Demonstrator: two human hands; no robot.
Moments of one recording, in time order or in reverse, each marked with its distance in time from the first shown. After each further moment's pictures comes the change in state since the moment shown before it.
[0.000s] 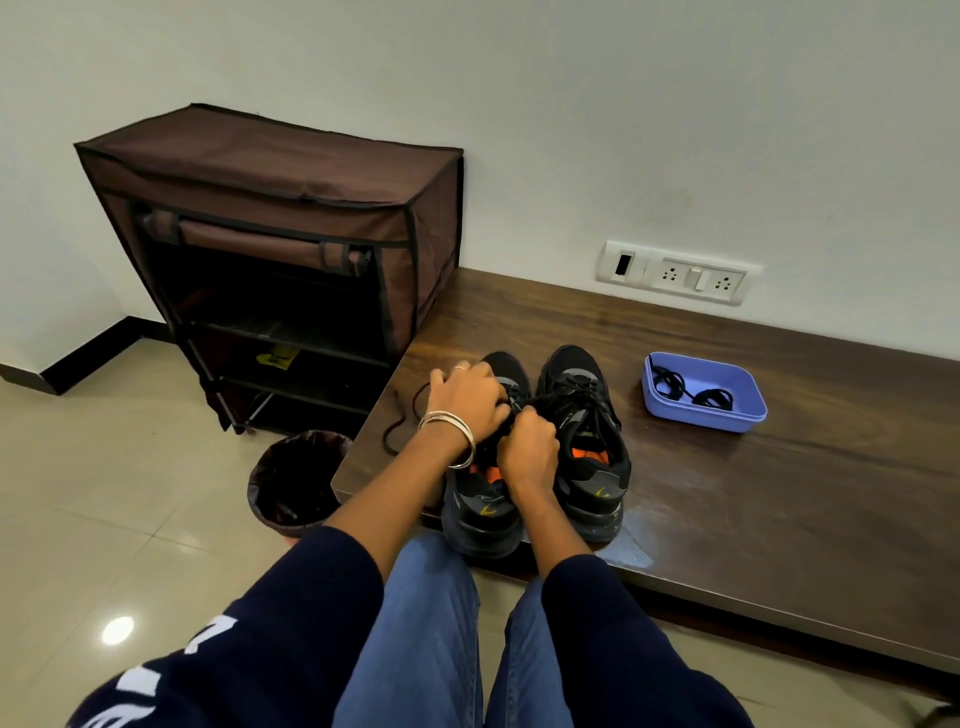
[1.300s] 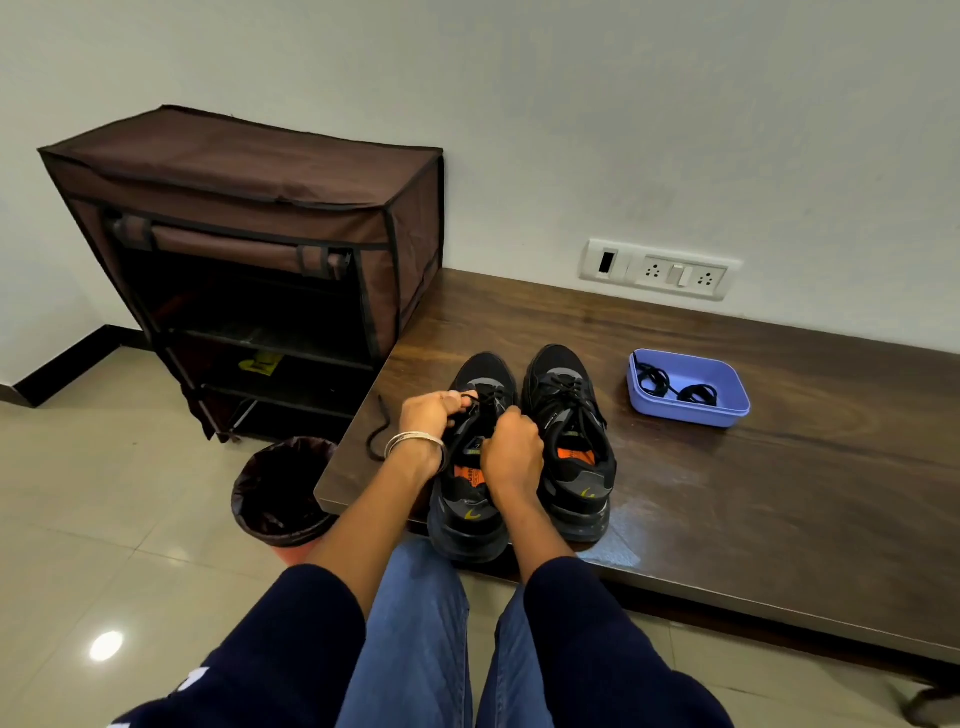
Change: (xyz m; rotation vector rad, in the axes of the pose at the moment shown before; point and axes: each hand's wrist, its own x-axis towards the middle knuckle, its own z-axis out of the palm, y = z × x) left_hand -0.006 -0.006 0.025 -1.711 0.129 -0.725; right_hand 0.004 0.001 0.008 -0.044 0.038 -0.005
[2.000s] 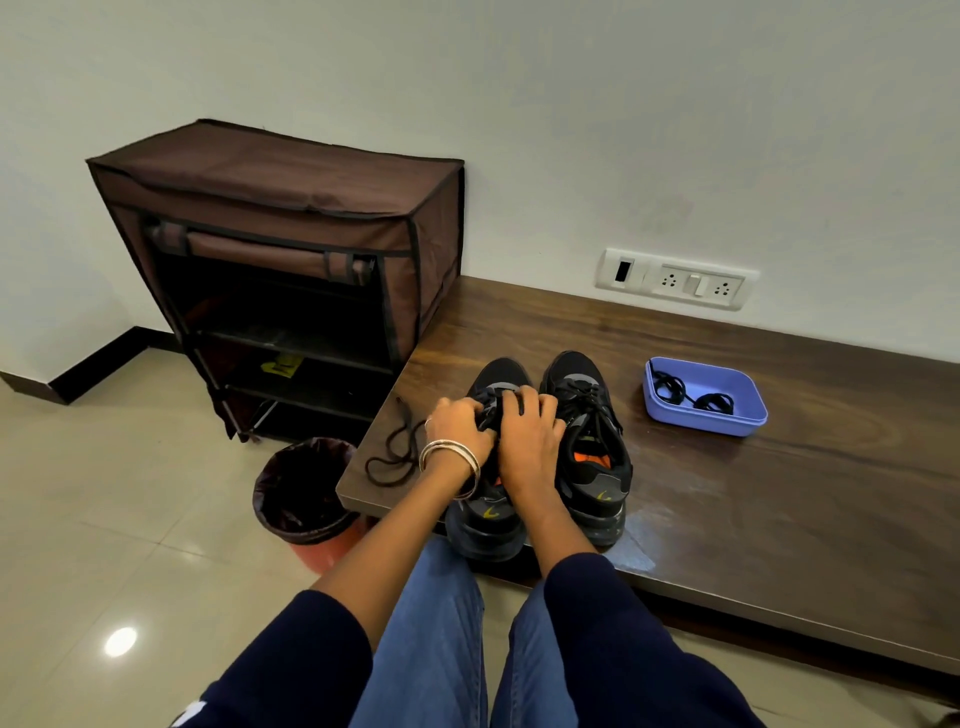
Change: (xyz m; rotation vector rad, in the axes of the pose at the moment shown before) left_hand -0.020 -0.001 -0.006 1.265 0.015 0.390; right_hand 0.003 0.001 0.000 -0.282 0.122 -0.342
